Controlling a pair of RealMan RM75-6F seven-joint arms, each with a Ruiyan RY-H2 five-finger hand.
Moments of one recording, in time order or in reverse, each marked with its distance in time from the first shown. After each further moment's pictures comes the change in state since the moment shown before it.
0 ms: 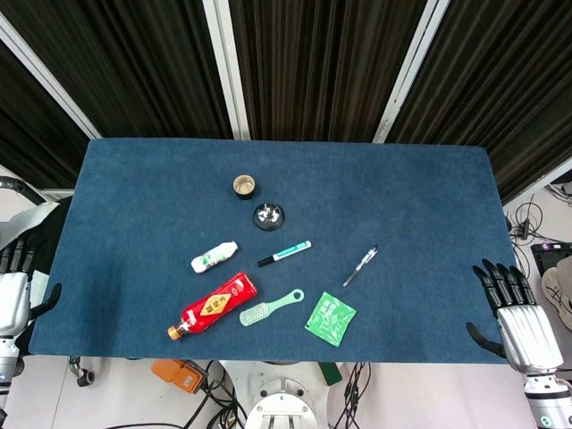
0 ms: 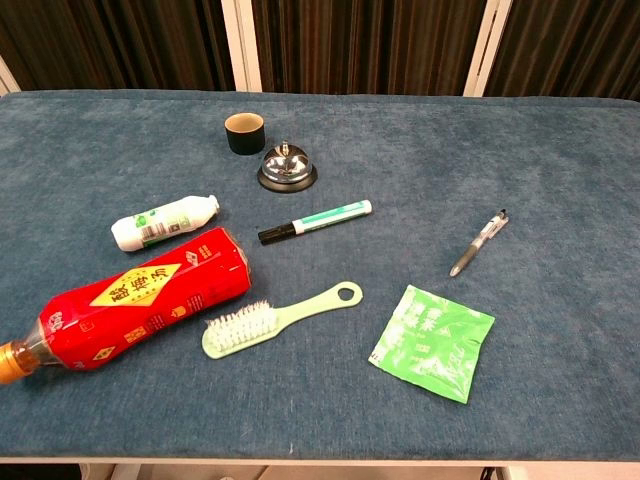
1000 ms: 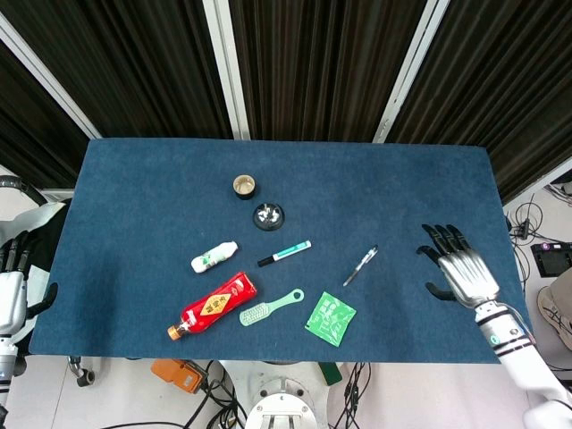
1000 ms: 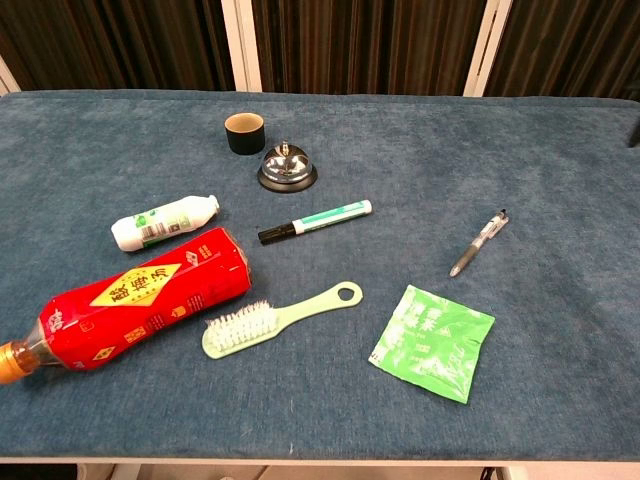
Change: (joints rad) left arm -0.001 0.004 -0.009 -0.026 -0.059 -0.013 0.034; right arm 0.352 -0.086 0.160 0.157 0.172 -0.492 0.021
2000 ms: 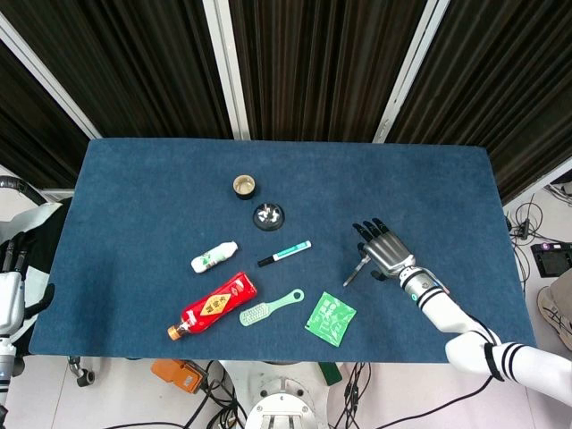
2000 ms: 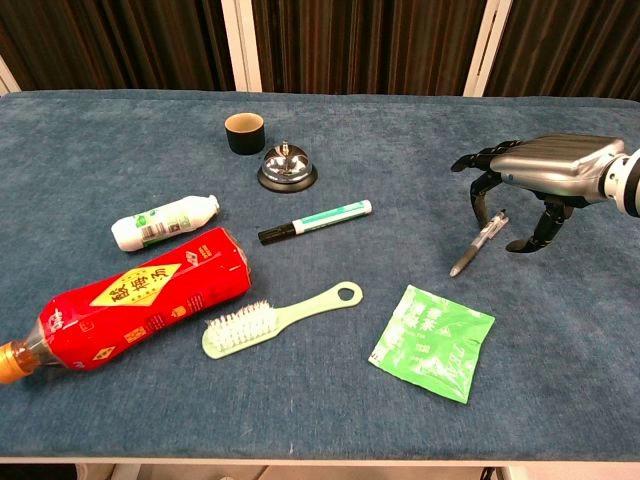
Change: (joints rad) left arm 0.001 0.002 -0.002 -0.009 -0.021 -0.002 0.027; right arm 0.330 -0.338 -0.008 0.299 0.210 -0.323 -0.197
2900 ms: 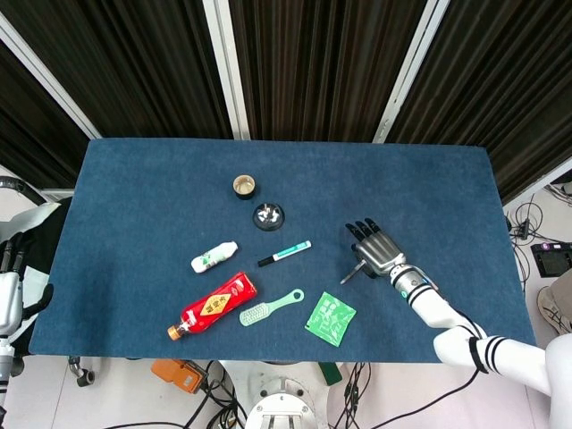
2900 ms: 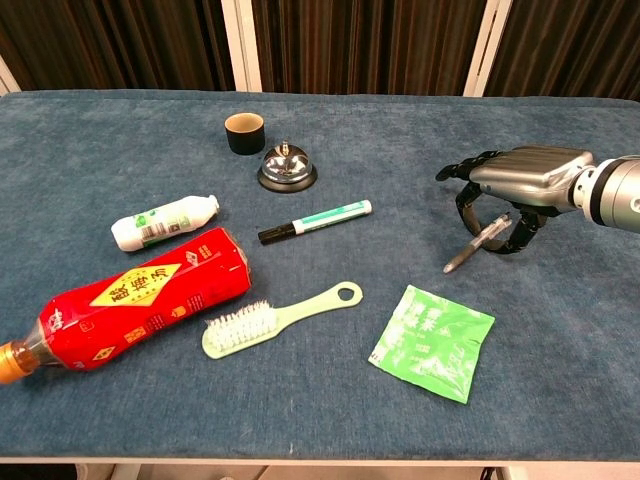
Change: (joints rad) left arm 0.003 0.004 0.000 0.000 -0.003 -0.001 -0.016; right arm 0.049 -0.081 -0.030 0.098 0.022 -0.006 0.010
